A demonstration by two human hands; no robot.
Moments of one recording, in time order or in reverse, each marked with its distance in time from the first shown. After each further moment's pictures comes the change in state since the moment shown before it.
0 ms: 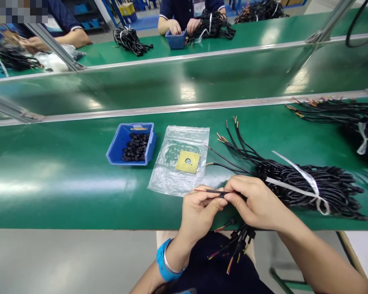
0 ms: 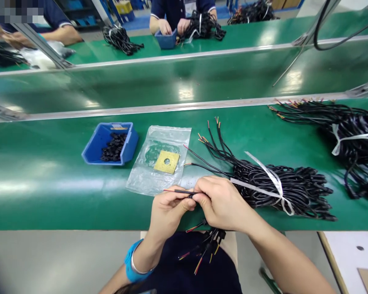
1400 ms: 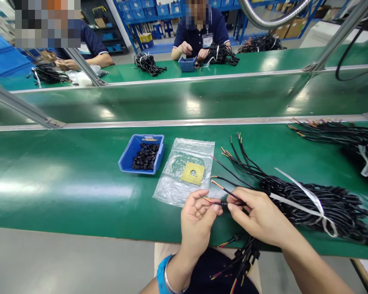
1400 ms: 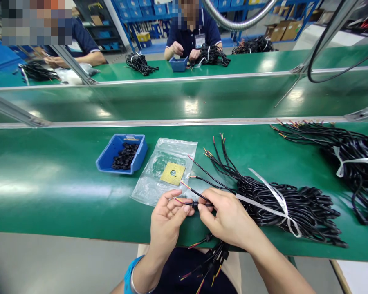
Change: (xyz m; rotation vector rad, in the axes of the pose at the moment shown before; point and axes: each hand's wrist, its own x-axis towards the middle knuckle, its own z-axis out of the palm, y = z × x) left_hand -0.006 -0.004 0.002 -0.363 0.215 -0.115; right_hand 0.003 -0.004 0.003 0.010 0.009 0.114
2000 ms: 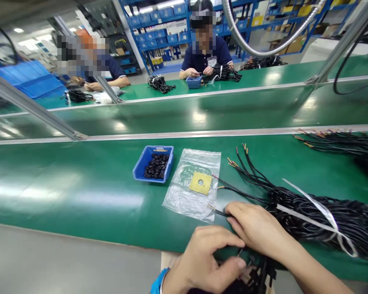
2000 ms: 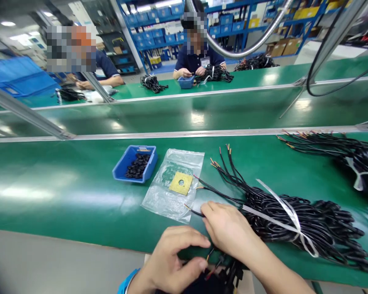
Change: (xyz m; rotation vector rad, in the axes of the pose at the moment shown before) left_hand -0.013 0.032 -0.024 0.760 -0.645 0.600; right_hand 0.001 0.014 0.026 -0.454 -0.093 -0.119
